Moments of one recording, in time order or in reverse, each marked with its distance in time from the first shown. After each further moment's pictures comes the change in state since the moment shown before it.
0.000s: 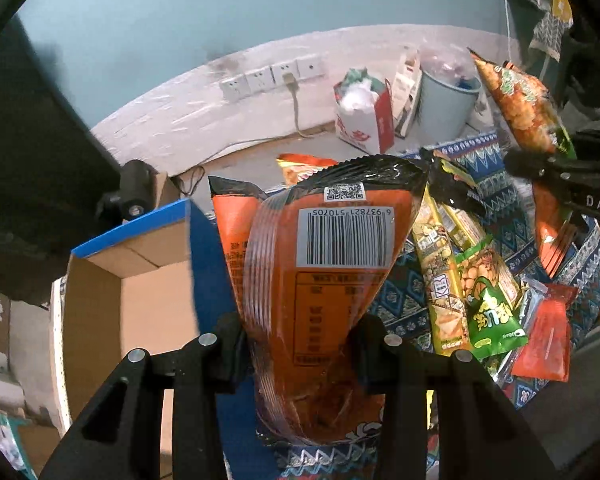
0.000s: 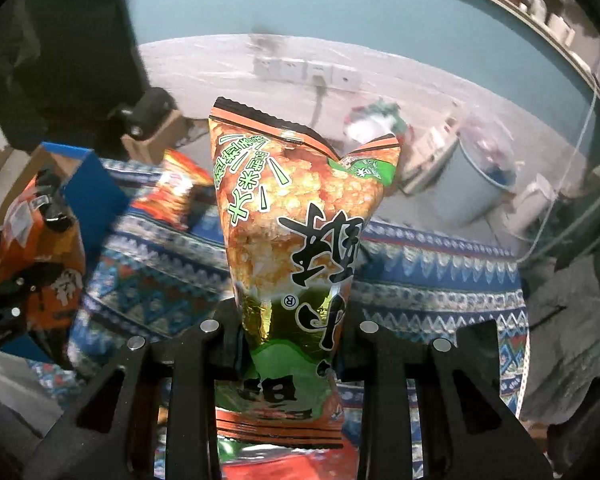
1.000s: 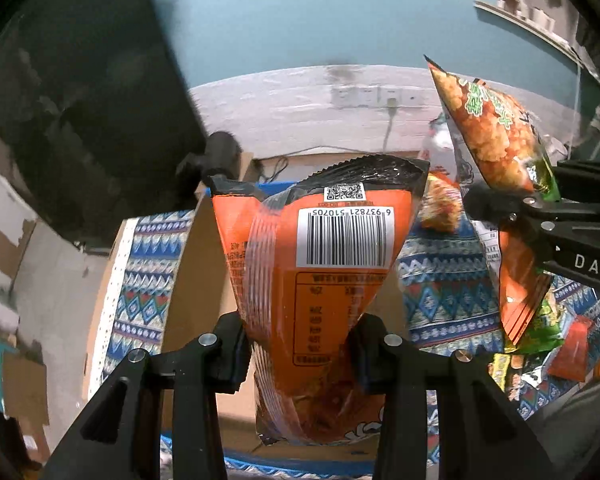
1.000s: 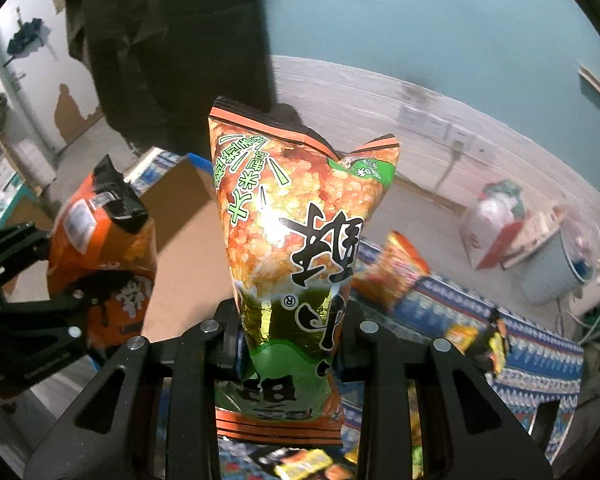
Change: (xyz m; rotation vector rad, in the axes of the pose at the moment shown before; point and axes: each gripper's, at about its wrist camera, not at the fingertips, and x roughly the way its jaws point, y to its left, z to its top) left arm -0.040 0.148 -0.061 -0.258 -0.047 0.126; right arm -0.015 0.204 0.066 -0.215 -0.061 0.257
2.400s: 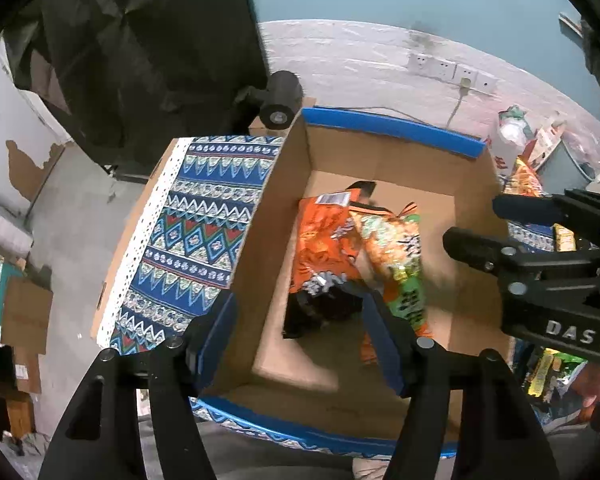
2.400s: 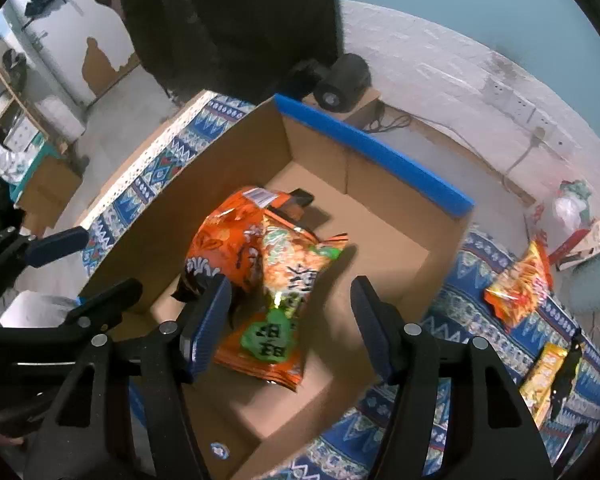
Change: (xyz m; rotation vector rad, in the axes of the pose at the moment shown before) left arm 0.035 0.062 -0.035 -0.176 0.159 0.094; right arm 0.093 0.089 0.017 -0.061 0.181 0.122
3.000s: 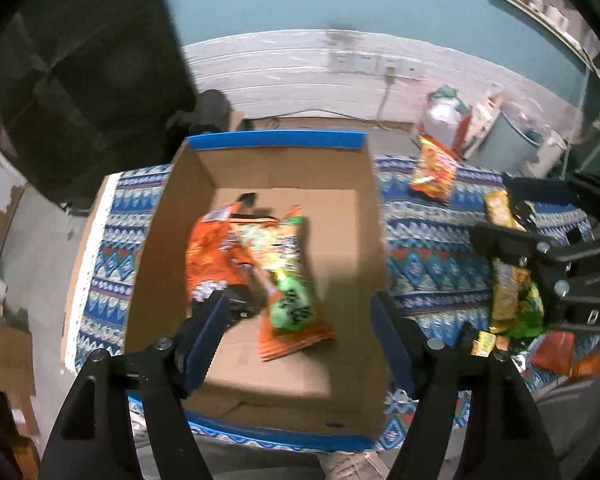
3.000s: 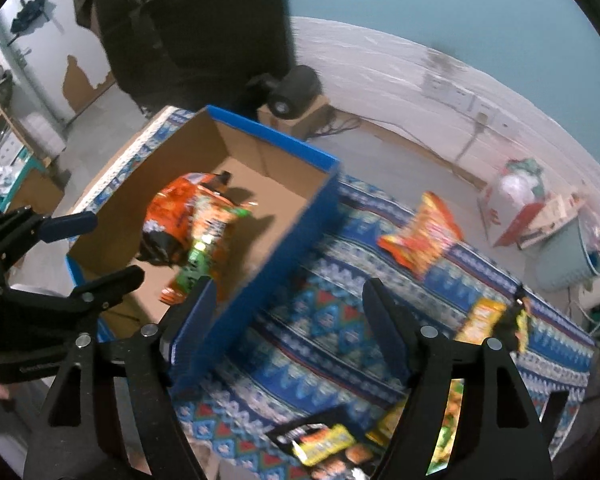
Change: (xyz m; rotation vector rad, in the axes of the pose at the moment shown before) left arm -0.029 -0.088 -0.006 0.160 -0.021 -0.136; right arm -0.080 -0.070 -0.057 0.055 -0.046 -0.093
